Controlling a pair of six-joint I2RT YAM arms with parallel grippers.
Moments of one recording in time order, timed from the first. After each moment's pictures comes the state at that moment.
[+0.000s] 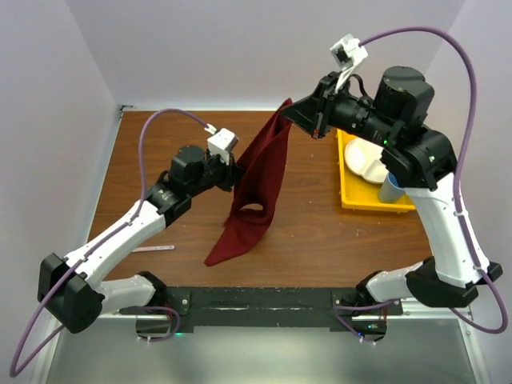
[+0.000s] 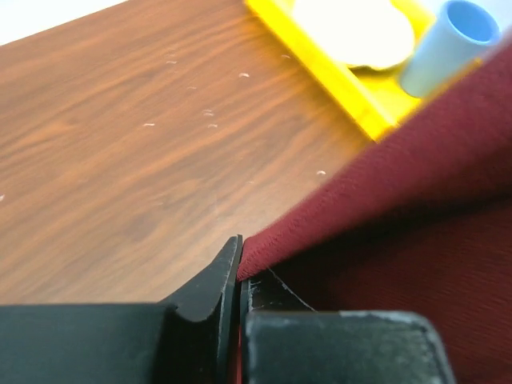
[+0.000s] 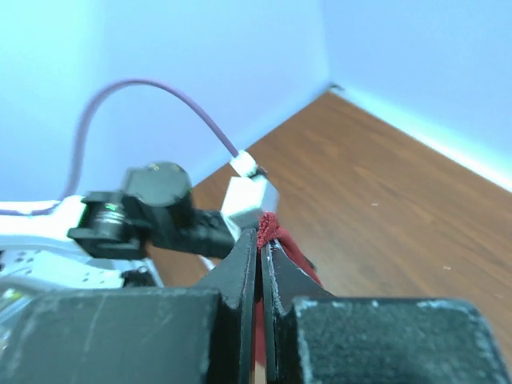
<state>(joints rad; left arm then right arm) -0.62 1.18 0.94 -0.06 0.15 -0.15 0.58 1.39 2.05 -0.72 -0.38 0.27</state>
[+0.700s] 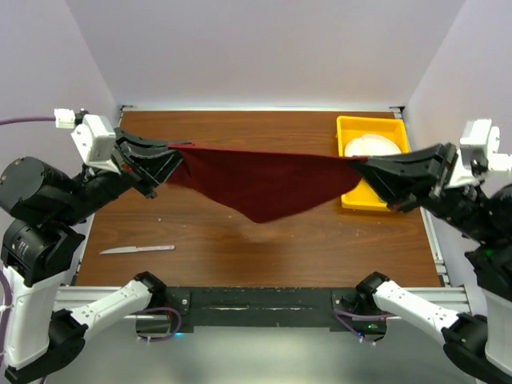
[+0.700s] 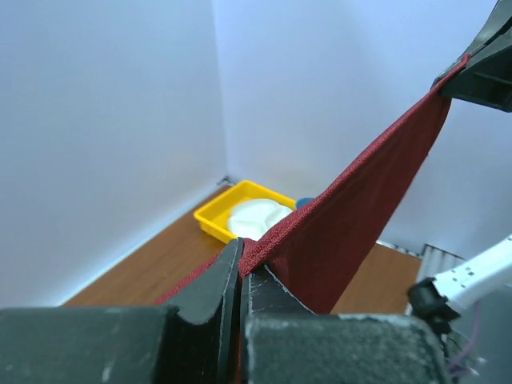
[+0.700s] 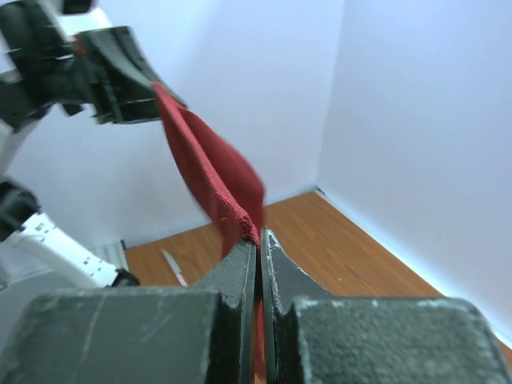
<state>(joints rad) -0.58 0.89 1.70 -0.57 0.34 -0.09 0.60 0.87 1.78 -0.61 -0.39 0.11</state>
